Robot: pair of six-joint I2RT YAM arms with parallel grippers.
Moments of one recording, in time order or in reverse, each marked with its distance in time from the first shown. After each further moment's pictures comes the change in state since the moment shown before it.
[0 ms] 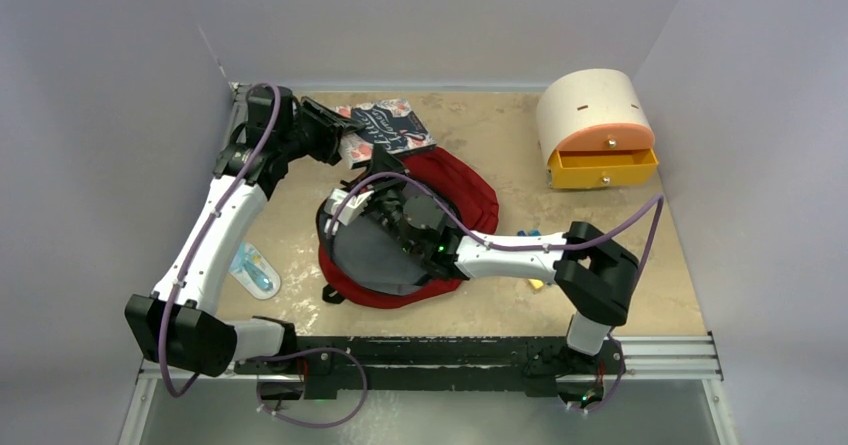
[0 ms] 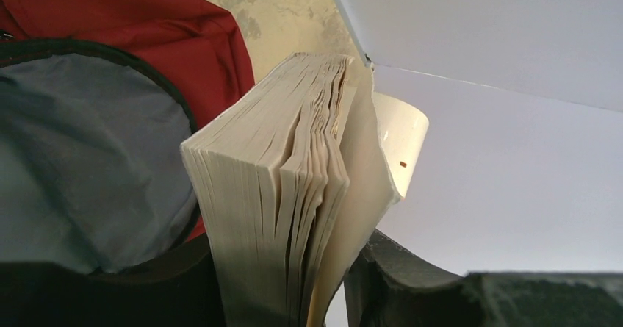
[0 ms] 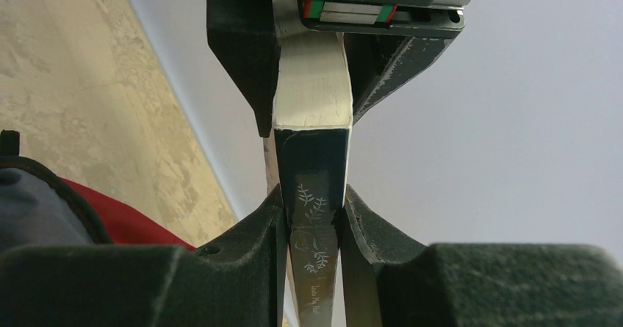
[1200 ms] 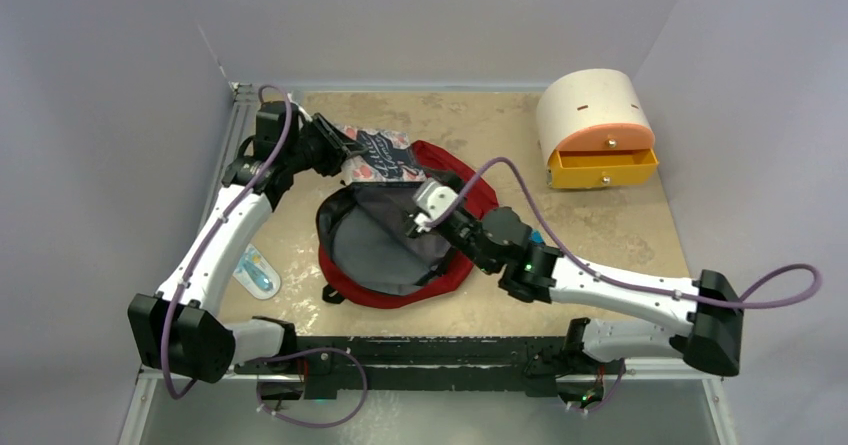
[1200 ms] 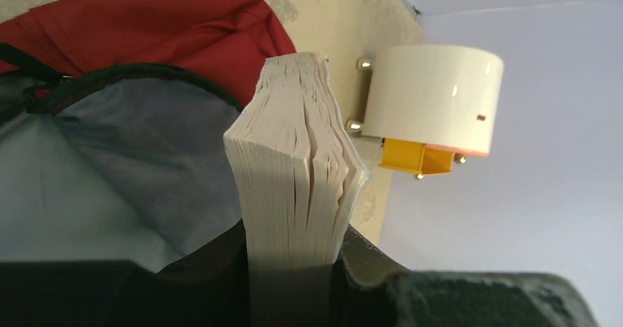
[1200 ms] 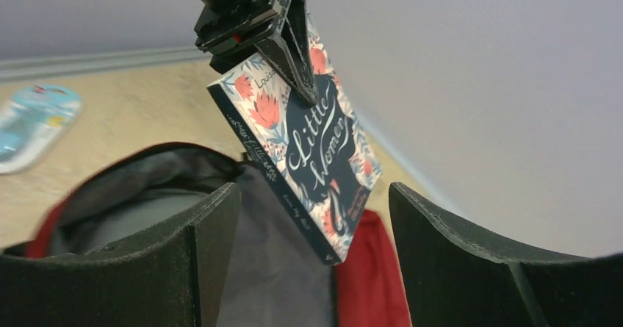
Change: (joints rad) left arm -0.005 -0.025 -0.132 0.103 0.049 0.261; right arm 0.002 -0.525 -0.236 -0.394 -0.178 0.740
